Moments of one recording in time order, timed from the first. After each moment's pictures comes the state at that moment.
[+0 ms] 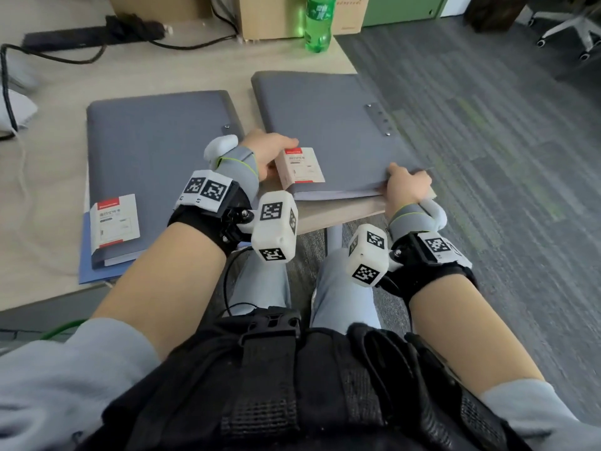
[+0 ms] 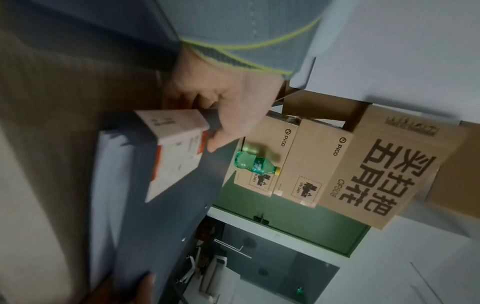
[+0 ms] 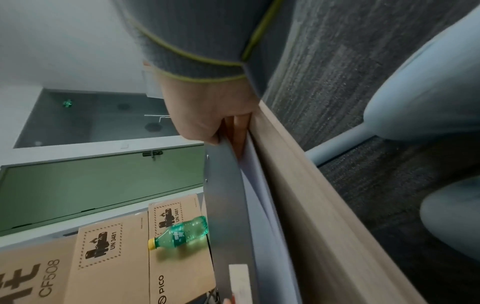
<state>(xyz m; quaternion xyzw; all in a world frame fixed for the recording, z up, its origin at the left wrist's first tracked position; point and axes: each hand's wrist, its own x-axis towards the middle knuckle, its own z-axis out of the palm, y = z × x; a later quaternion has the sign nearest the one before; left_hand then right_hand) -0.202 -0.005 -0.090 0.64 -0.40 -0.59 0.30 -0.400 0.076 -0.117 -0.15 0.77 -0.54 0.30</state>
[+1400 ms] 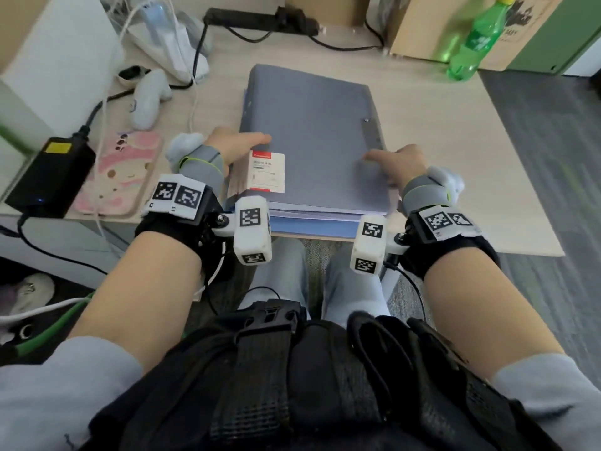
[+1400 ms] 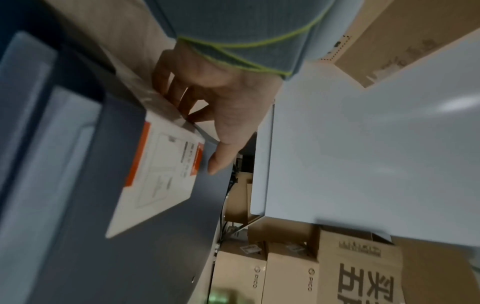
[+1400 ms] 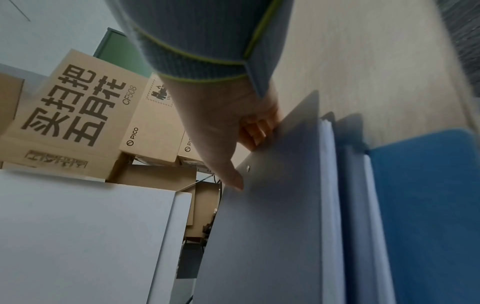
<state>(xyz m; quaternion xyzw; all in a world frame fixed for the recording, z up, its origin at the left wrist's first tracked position) 0.040 0.058 -0.080 0.76 -0.34 -0.44 0.35 -0.215 0.017 -0.095 -0.51 0.76 -0.22 0.33</state>
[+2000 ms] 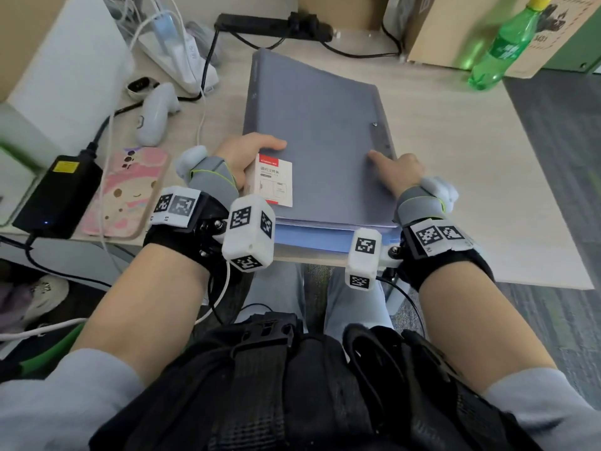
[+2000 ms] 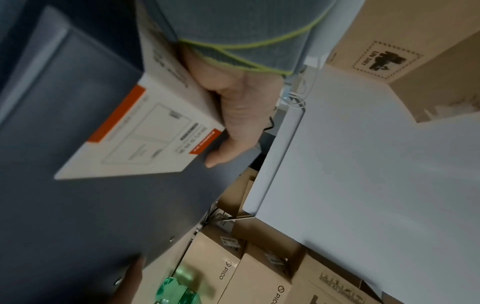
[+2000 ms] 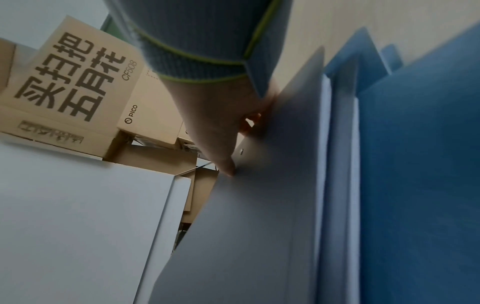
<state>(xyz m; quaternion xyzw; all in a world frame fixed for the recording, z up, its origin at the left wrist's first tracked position) 0.041 0.037 -0.071 0.68 -0.24 -0.57 0.40 -0.192 -0.011 -0.096 -0.51 0.77 -0.20 0.32</state>
